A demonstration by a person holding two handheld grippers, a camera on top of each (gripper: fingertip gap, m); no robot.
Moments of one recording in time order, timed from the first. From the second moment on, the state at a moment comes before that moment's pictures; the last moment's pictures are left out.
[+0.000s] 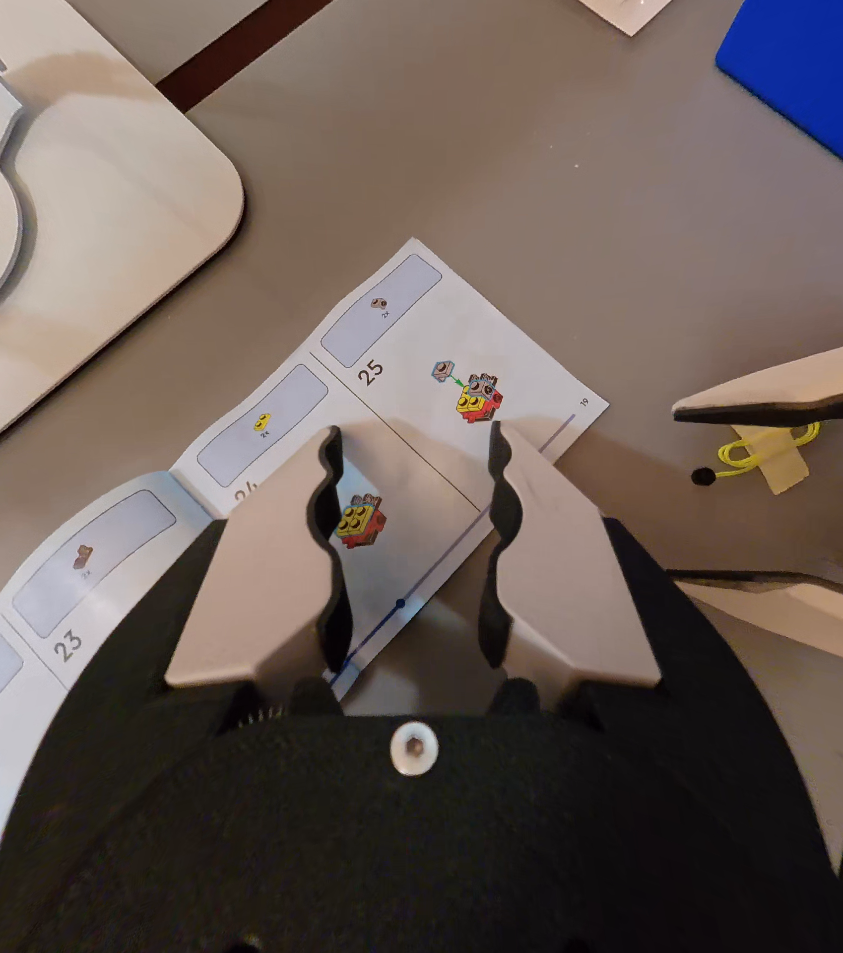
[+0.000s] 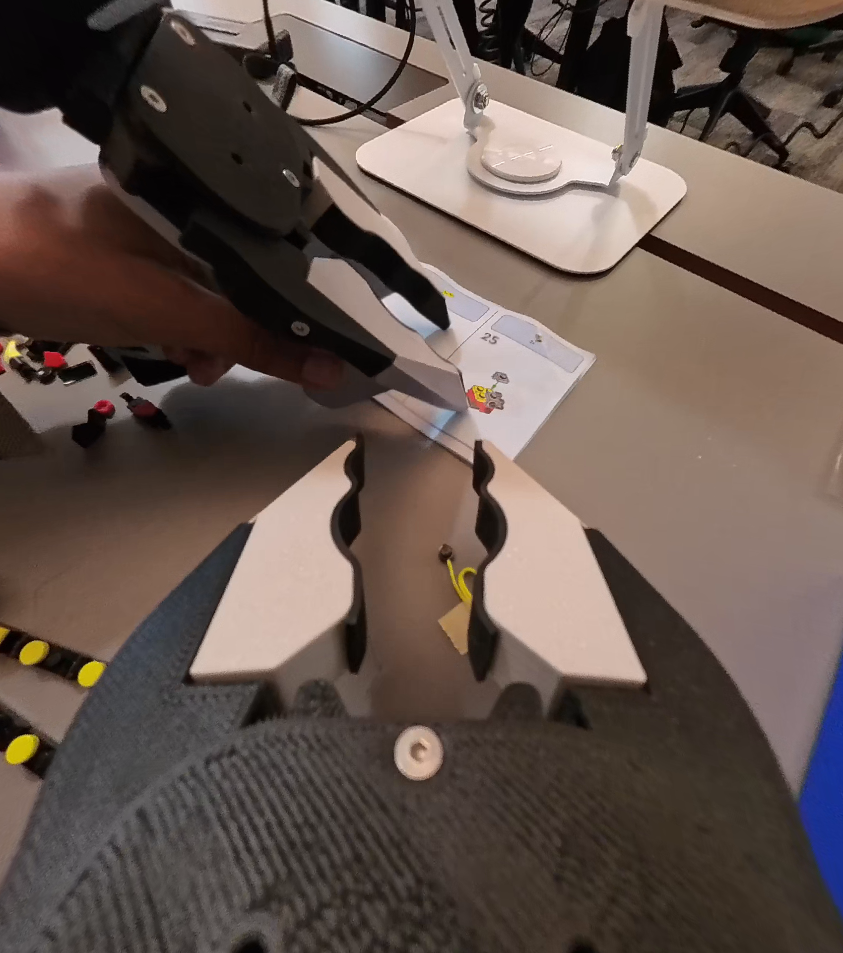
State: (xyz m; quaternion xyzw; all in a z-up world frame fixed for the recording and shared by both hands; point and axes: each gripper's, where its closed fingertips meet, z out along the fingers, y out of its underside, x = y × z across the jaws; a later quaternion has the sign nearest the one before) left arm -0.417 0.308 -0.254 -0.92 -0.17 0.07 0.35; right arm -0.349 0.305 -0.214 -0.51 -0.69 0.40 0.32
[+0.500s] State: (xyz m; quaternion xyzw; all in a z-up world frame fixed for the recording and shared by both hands) left arm -0.419 0.310 -0.245 -0.90 -0.20 0.05 0.38; right arm -0.354 0.313 -0.211 -0.54 -0.67 0.40 0.31
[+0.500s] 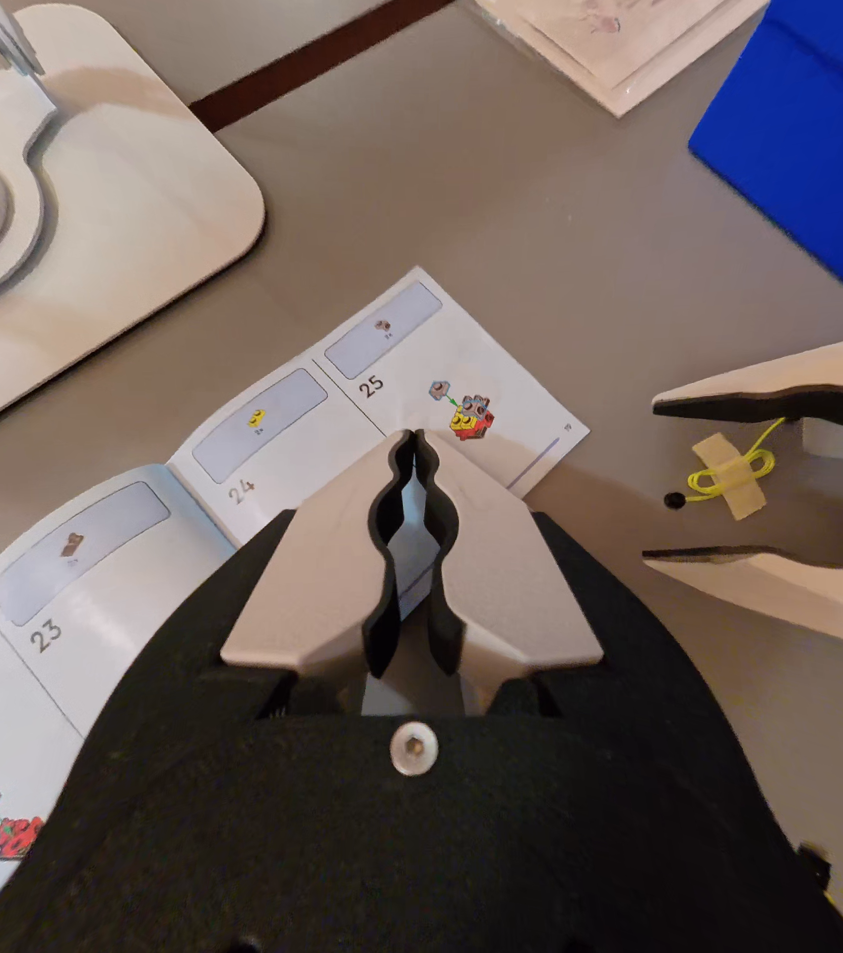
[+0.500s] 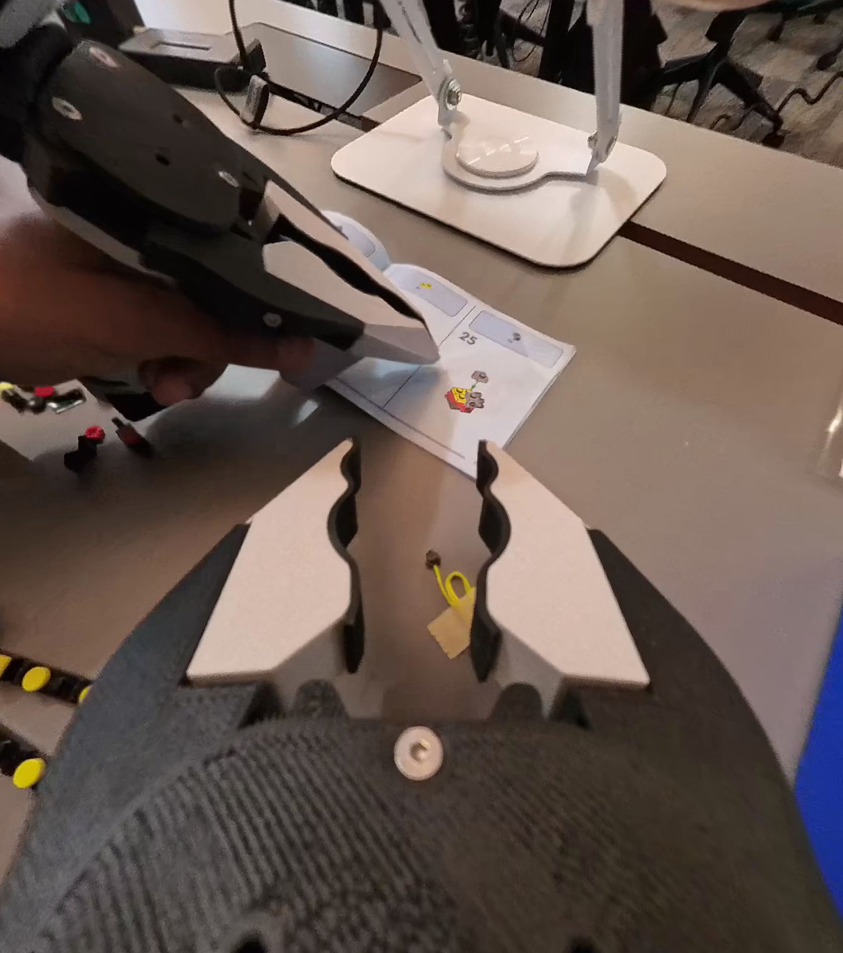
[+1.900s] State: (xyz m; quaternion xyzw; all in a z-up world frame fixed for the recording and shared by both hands) left arm -0.436 0.312 -0.254 -0.90 -0.23 0.06 0.35; right arm -0.355 0.318 -0.214 -0.55 -0.68 0.38 0.30
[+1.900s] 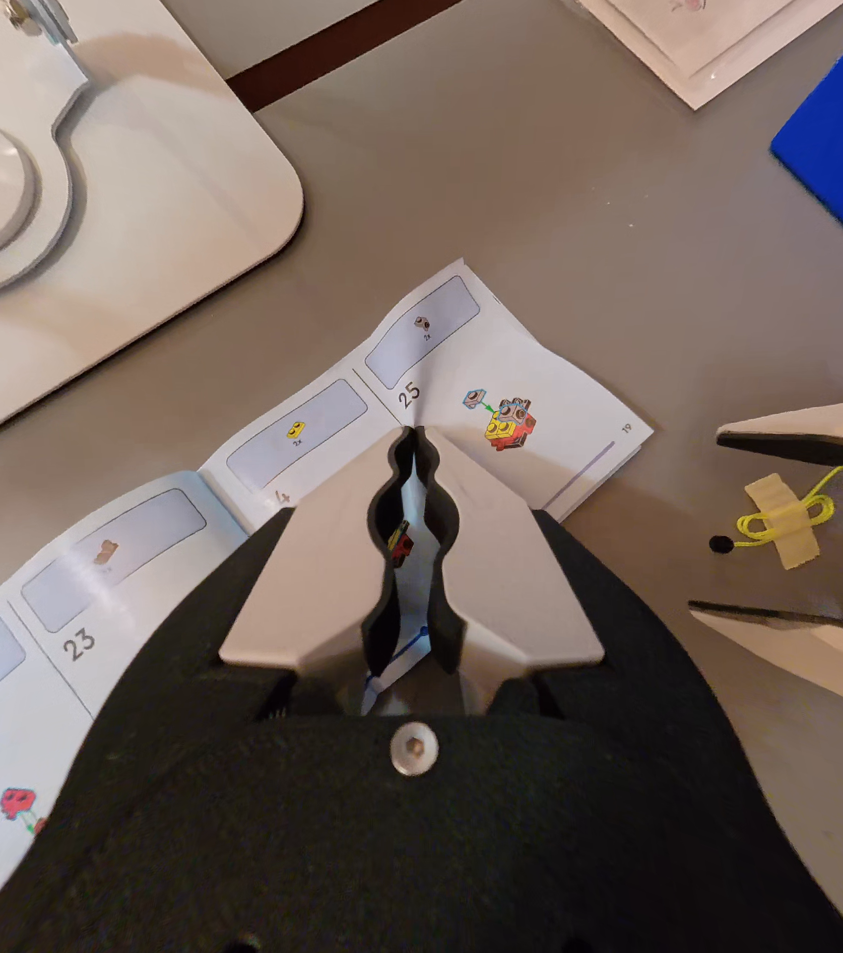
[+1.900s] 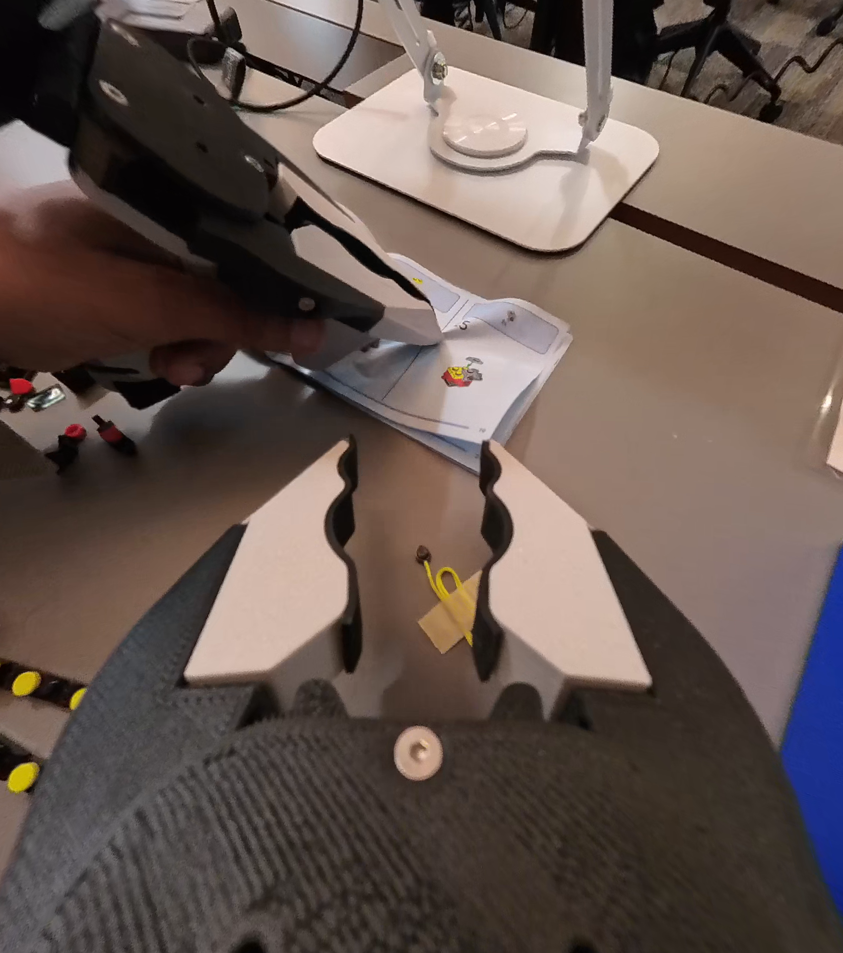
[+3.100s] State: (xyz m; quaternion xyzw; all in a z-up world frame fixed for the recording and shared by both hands) left arm -0.476 0.171 -0.147 -0.78 -0.36 -0.03 0.51; right arm -0.454 0.187 -0.204 -0.45 -0.76 0.43 0.18
